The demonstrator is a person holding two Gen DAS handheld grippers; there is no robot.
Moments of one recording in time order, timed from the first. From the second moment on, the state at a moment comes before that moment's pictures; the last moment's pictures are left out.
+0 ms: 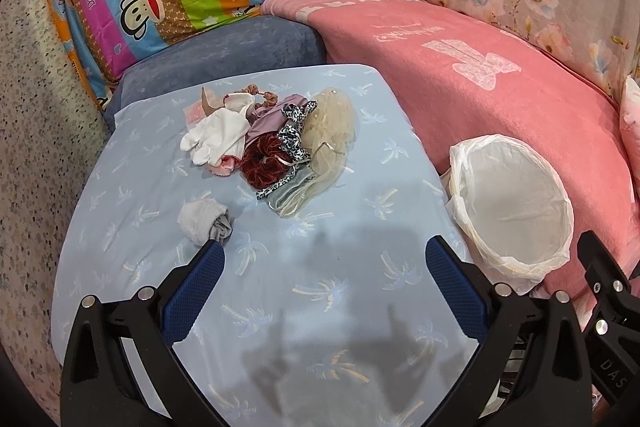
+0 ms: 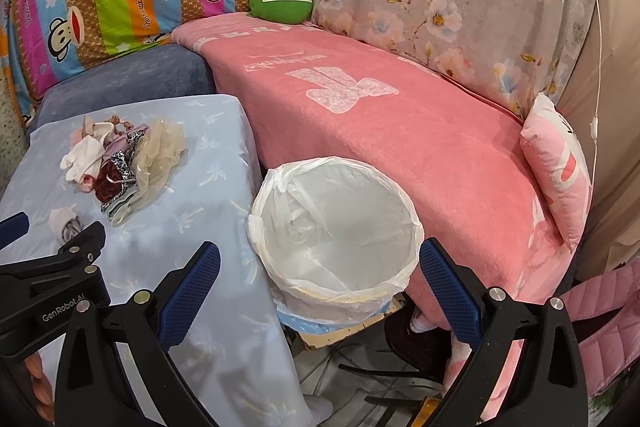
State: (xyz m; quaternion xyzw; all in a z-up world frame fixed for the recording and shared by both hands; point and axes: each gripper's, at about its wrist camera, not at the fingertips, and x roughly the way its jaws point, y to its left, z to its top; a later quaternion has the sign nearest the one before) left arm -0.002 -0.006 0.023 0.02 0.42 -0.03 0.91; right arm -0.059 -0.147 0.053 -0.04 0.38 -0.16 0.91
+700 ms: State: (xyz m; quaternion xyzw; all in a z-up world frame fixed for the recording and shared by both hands) left arm 0.036 0.053 0.001 0.03 0.41 -0.01 0.91; right arm -0.017 -0.132 0.055 0.02 0.34 -0.16 0.93
